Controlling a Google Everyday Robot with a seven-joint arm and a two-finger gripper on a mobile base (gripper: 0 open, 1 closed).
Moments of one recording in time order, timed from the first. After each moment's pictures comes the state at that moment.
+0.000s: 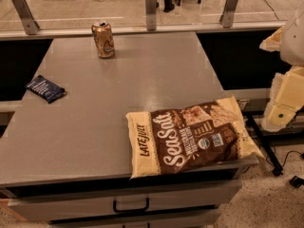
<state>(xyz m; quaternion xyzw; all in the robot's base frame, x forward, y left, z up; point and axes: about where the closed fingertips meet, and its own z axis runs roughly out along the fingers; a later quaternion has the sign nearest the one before) 0.438 -0.217 0.976 -0.60 0.78 -0.03 0.16</state>
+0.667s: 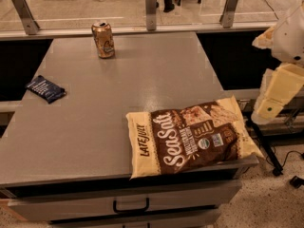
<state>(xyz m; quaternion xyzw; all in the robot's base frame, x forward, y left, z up) 0.456 -0.210 0.973 -0.60 0.78 -0.02 0.18</state>
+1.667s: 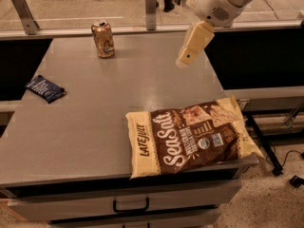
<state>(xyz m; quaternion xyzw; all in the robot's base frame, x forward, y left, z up) 0.613 -0.086 0.993 -0.63 0.70 0.02 0.34</state>
